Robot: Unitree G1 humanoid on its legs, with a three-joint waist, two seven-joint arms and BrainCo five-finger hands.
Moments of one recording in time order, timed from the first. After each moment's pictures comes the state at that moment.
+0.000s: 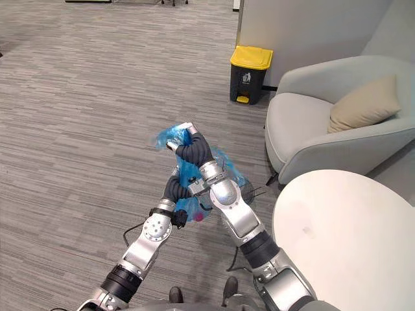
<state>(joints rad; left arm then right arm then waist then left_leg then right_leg) -0.15 0.04 -0.38 0.21 0.19 -0.11 0.27 -0.45 -0.08 0.48 0.01 0.20 -0.10 -0.09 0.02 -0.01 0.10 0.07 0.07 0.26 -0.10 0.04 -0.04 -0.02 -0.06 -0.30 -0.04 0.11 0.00</state>
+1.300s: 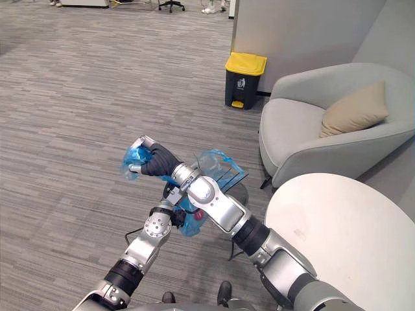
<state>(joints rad) -0.15 0.04 -0.32 0.30 0.04 -0.07 0.27 -0.57 -0.19 0.65 0.03 -0.01 -0.09 0.01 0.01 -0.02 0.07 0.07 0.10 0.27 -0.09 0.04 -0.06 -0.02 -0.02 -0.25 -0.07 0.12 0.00</state>
